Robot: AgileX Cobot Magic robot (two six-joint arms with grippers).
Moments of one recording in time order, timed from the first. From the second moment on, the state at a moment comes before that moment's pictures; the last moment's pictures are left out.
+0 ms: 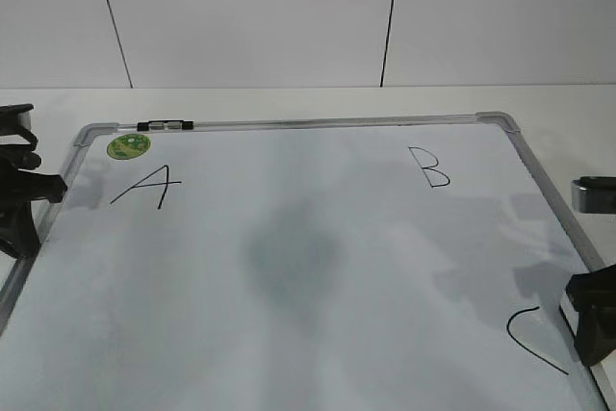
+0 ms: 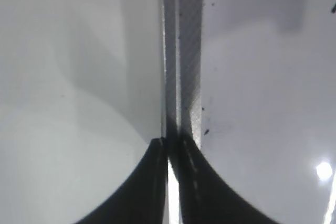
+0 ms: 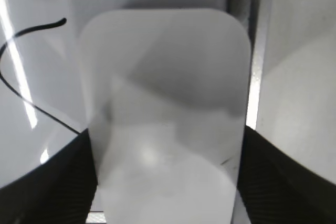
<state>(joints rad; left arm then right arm) -0.02 1.88 -1.13 -0.15 0.84 0.02 0.08 1.55 -0.79 0.03 0.96 0.06</state>
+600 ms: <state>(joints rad) -0.02 1.88 -1.13 -0.15 0.84 0.02 0.08 1.55 -0.79 0.03 0.96 0.05</state>
